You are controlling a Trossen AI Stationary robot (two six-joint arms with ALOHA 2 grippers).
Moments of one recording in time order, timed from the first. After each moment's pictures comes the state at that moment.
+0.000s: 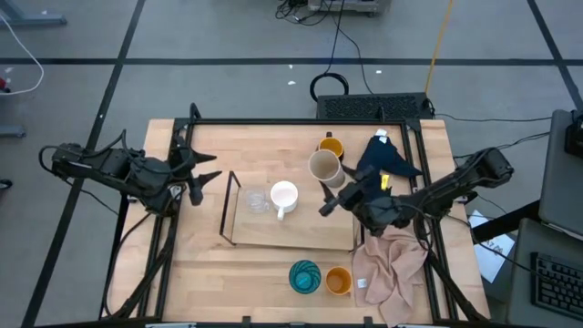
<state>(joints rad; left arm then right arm) -0.28 0.72 0.97 -0.79 -0.63 -0.24 0.39 1.43 0.81 0.69 1.26 -0.36</state>
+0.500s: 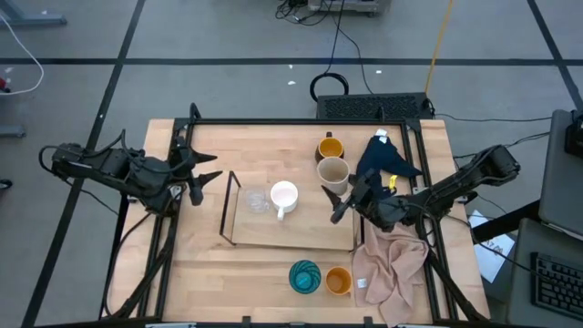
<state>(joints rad) -0.28 0.72 0.97 -0.77 -0.63 -0.24 0.38 1.34 0.56 0.80 1.06 -0.03</state>
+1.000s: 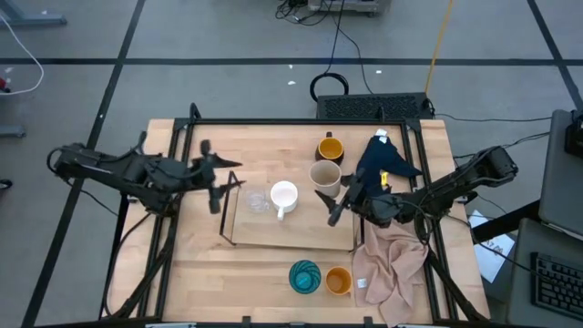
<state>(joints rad) -0.25 0.88 0.97 -0.41 -0.50 0.08 0.33 1.37 0.56 0.79 0.88 0.02</state>
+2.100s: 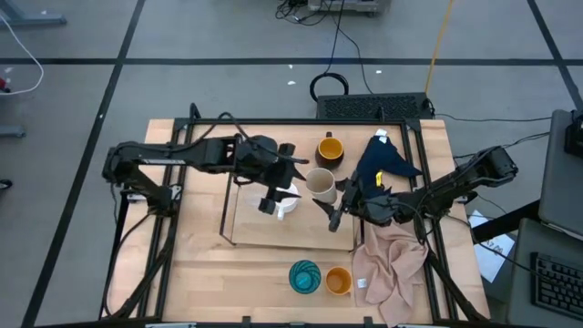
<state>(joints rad) 0.01 1.57 1.57 -0.58 0.14 0.41 0.32 1.37 0.56 0.68 0.75 0.10</state>
